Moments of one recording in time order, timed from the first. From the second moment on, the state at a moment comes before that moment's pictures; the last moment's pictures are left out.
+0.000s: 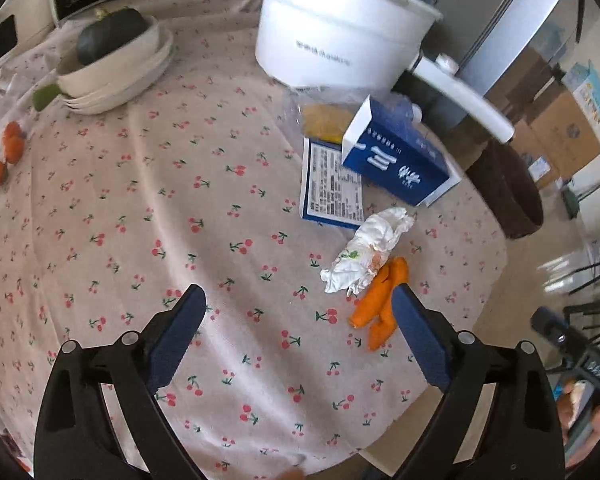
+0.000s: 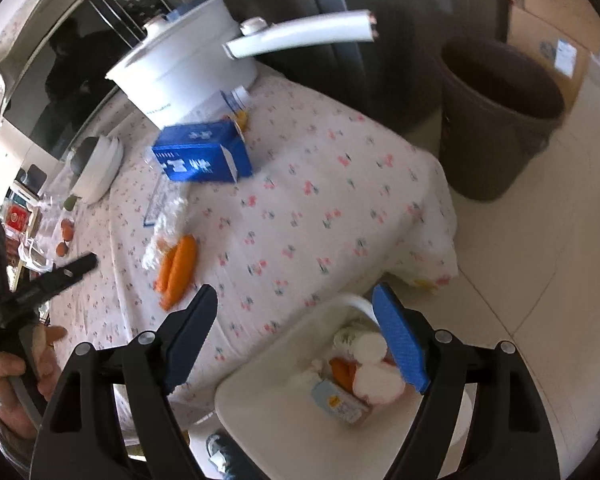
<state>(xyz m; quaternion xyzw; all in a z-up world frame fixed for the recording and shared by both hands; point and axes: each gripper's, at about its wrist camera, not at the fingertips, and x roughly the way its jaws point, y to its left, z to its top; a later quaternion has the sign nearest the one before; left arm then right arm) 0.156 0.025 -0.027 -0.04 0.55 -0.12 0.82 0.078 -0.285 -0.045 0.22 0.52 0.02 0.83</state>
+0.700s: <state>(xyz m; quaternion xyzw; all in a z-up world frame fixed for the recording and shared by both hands) 0.198 -0.027 -0.063 -0.02 0.57 -0.18 0.80 0.152 -0.263 -0.078 0.24 0.56 0.05 0.79</state>
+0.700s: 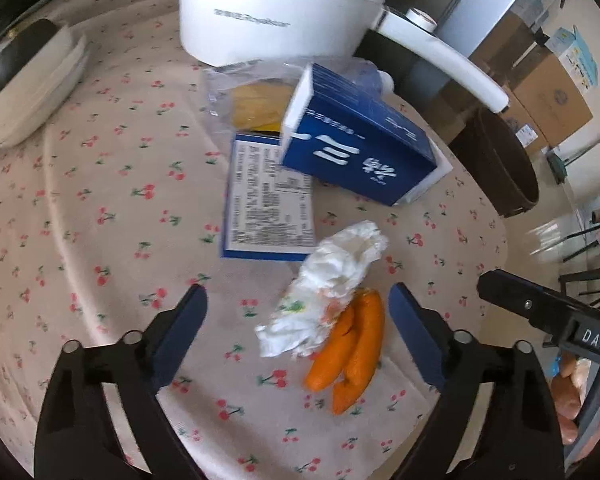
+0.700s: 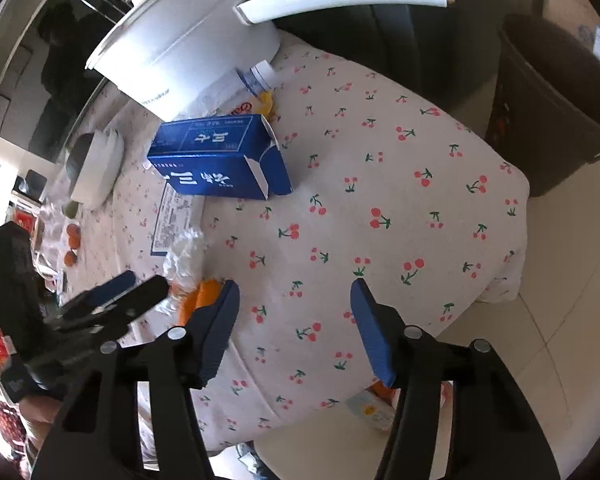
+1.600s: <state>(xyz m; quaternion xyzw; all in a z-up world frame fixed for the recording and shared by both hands) 0.184 0.032 -0.047 -0.09 0.56 -0.13 0.82 0.153 -0.203 -0.098 0.20 0.59 0.10 0.78</state>
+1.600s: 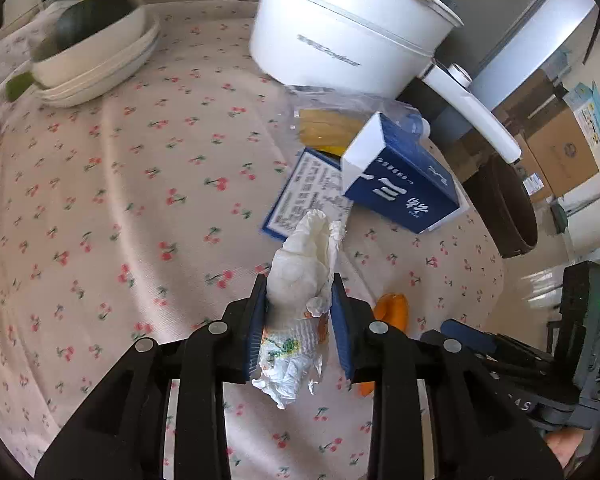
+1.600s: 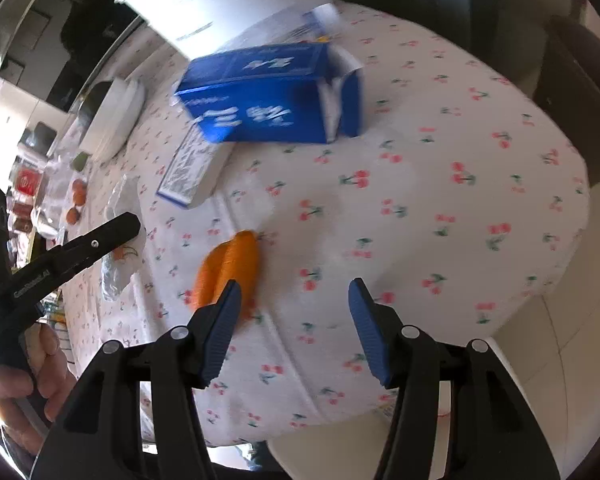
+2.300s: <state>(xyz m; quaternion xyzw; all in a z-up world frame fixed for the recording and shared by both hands) 0.171 0.051 -0.038 -0.10 0.55 -0.12 0.82 0.161 -0.160 -0.088 0.16 0.56 0.13 0.80</state>
